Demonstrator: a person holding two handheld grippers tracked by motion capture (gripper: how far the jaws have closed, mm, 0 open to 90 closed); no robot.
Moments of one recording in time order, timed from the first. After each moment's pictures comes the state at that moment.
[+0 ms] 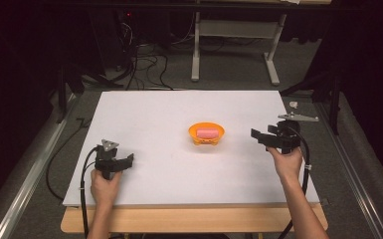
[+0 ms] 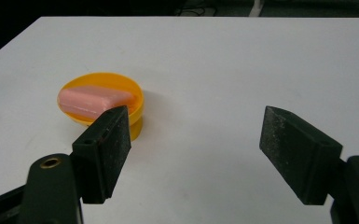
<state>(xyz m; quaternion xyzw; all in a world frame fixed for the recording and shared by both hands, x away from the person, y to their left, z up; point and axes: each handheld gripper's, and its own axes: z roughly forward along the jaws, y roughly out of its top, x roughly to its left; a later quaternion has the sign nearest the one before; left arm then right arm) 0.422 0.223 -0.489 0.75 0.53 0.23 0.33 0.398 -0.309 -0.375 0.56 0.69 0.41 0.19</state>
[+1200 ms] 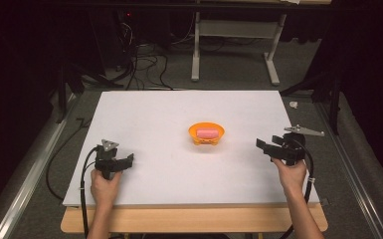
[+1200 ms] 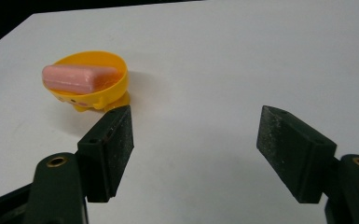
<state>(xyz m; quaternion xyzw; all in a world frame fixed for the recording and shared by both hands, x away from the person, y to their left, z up) 0.422 0.223 -0.489 0.75 0.53 0.23 0.33 0.376 -0.325 -0.404 0.58 0.67 0.42 0.19</state>
